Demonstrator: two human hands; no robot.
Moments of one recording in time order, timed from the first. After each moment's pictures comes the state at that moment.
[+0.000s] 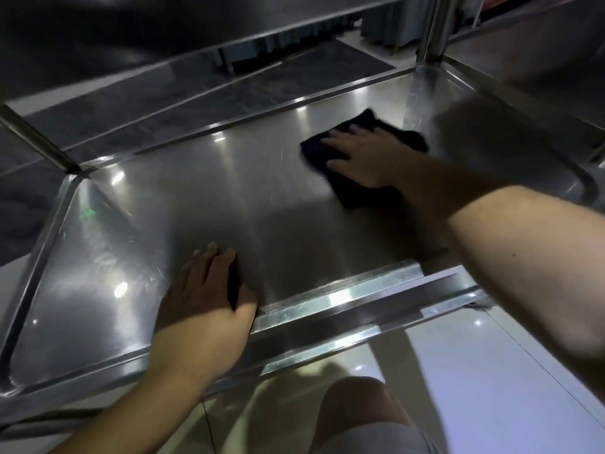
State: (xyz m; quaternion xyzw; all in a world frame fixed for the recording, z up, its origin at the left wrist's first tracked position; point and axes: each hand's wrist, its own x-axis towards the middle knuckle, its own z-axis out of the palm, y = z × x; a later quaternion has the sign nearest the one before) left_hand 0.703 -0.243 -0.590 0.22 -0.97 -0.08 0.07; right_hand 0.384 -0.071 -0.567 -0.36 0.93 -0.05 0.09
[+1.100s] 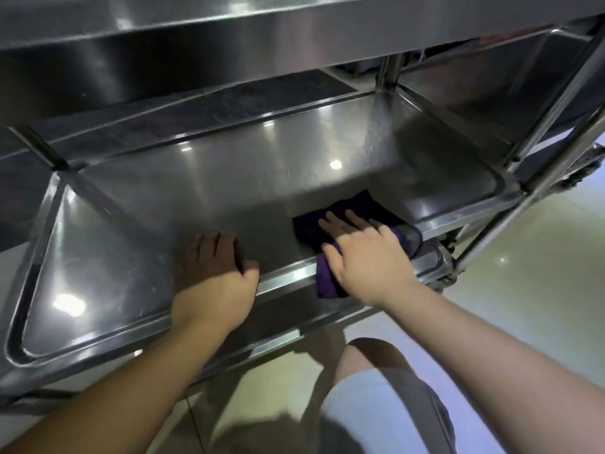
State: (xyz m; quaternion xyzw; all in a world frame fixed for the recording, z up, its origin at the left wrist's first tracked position) left_hand 0.703 -0.242 -0.597 0.21 -0.97 -0.08 0.11; right_hand 0.608 -0.017 -0.584 -0.26 0.96 -0.07 -0.02
